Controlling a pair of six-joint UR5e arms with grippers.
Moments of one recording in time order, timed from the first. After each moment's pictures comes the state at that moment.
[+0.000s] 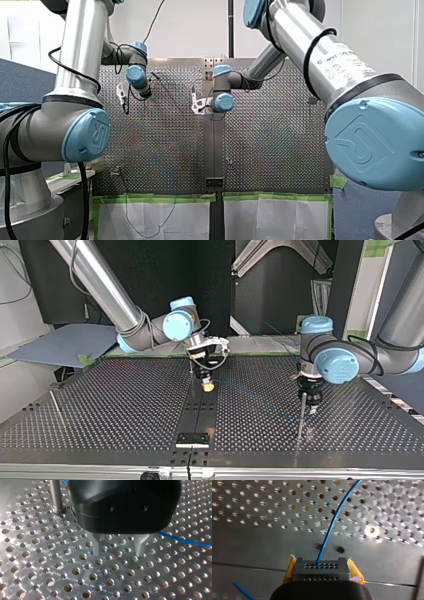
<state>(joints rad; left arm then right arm) 0.00 -1.82 -1.57 -3.04 -1.69 -1.85 2.31 -0.85 1.18 -0.32 1.64 1.45</state>
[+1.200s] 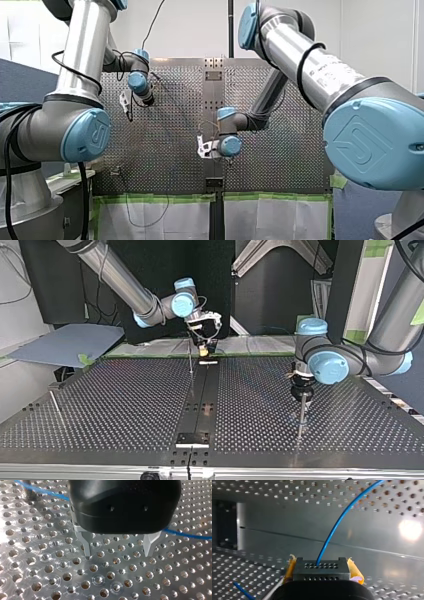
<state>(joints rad) -0.01 -1.88 -1.57 -3.03 -1.65 -1.91 2.30 -0.71 1.44 -0.56 1.69 1.48</state>
